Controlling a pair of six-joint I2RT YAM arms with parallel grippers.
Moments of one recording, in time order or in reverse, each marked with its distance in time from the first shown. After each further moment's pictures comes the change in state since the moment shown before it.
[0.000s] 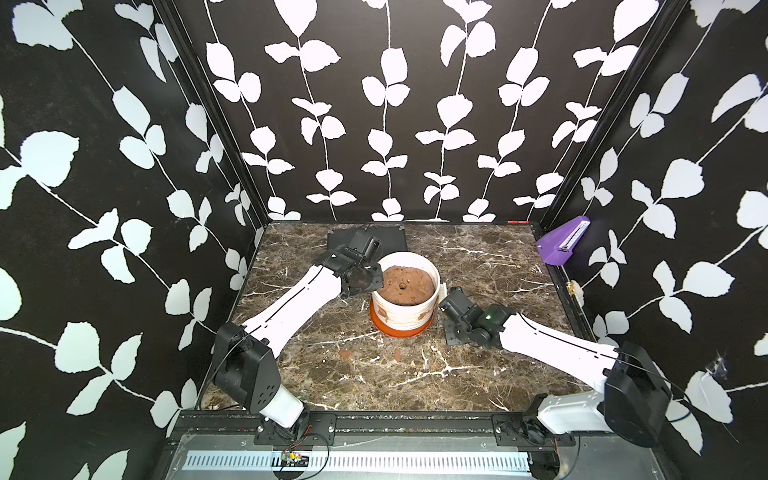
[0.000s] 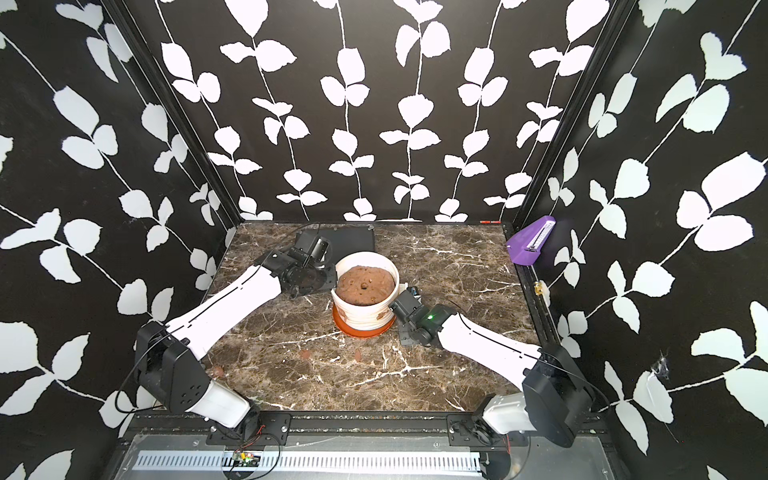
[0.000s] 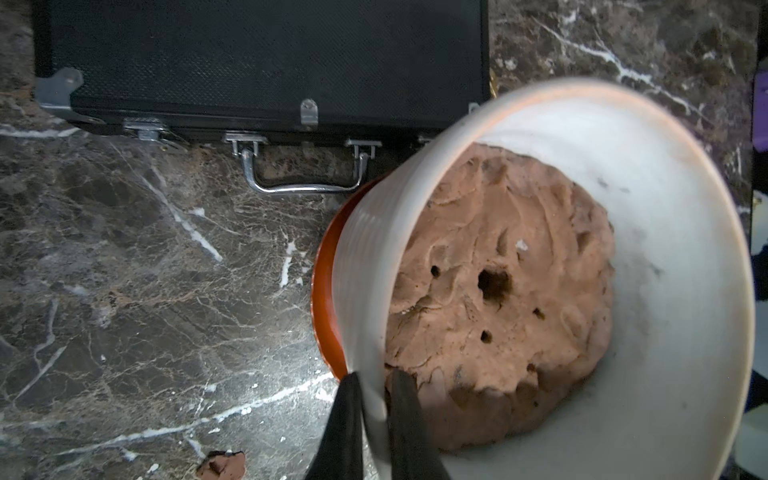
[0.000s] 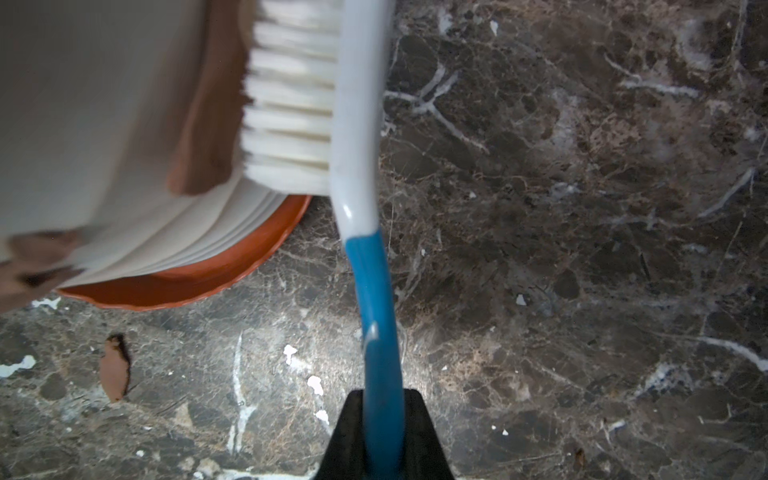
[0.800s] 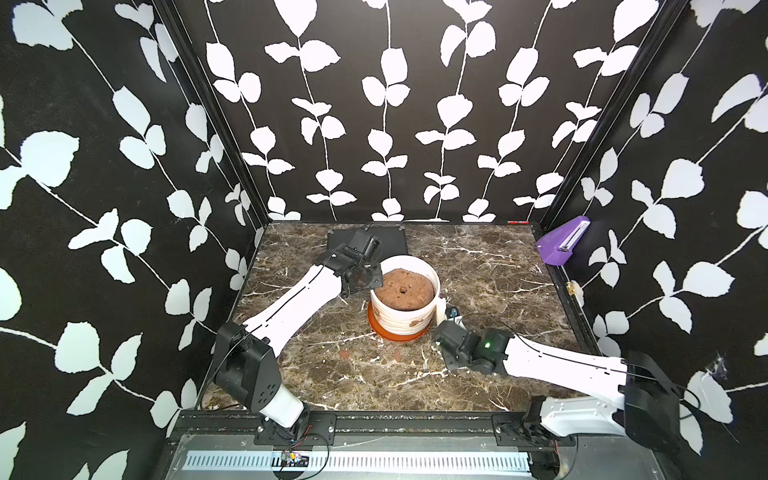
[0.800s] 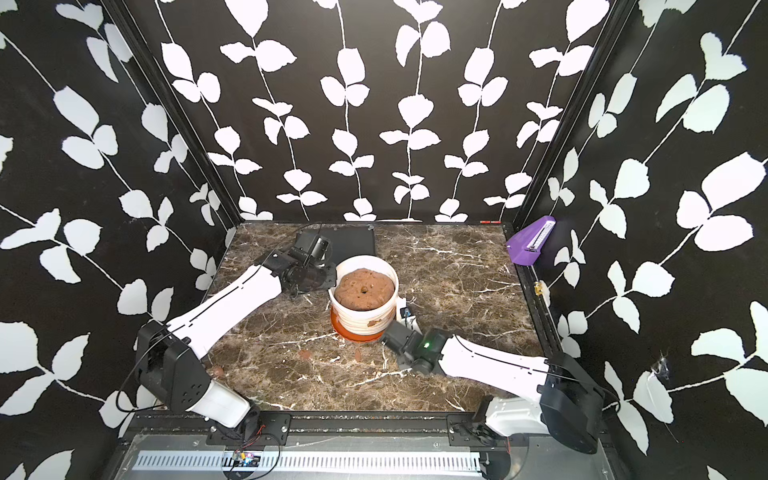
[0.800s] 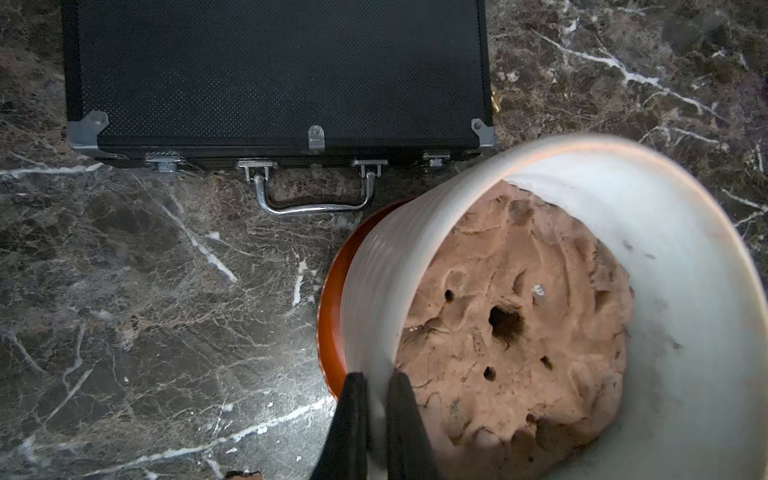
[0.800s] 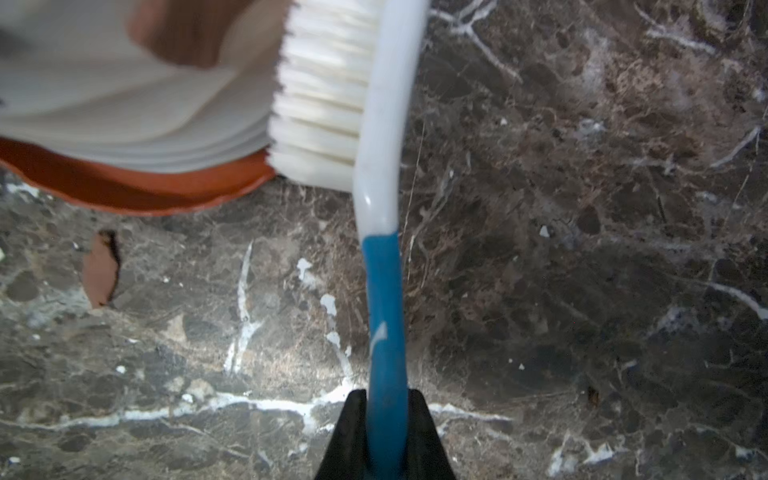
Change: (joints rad) left arm 0.000 0.001 -0.005 0.015 -0.023 0.051; right arm 0.274 -0.088 -0.109 -0.058 0.097 0.173
